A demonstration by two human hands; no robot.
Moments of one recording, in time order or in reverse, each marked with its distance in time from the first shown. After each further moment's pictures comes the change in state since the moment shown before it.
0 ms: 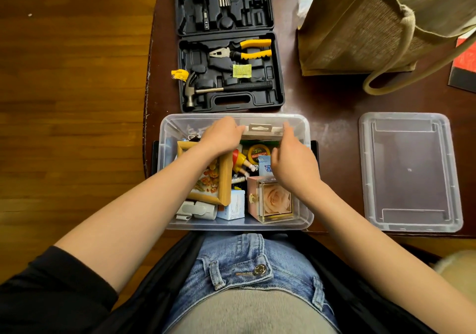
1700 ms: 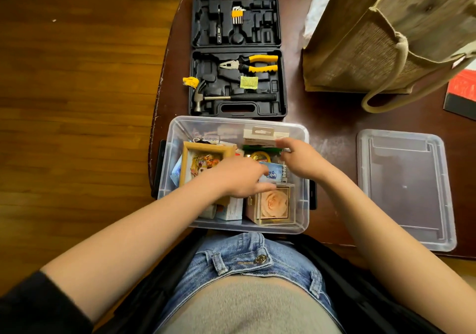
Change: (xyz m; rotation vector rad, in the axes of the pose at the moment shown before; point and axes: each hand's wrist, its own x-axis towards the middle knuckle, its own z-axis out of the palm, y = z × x) left_hand -0.075 0.022 0.011 0.553 -0.230 0.506; right_hand 0.027 0.017 -0.024 0.137 -0.370 -0.031
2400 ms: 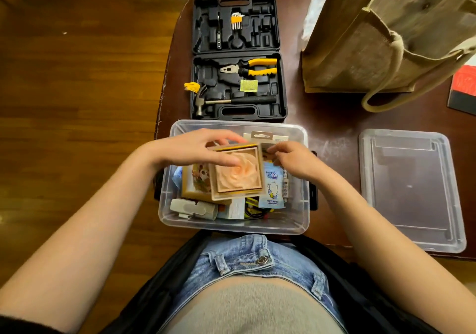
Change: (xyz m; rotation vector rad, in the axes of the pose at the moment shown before) left_hand -0.059 -0.062 -0.052 -0.797 -0.058 -0.003; right_hand 0.006 0.003 0.007 0.127 -0.027 -0.003
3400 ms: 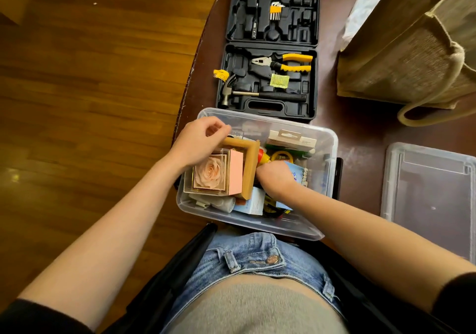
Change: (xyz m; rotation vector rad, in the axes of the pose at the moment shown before) left_hand 0.003 -0.069 0.019 -0.030 0.795 -0.076; right_hand 0.021 -0.026 0.089 -1.051 -0.181 -0.326
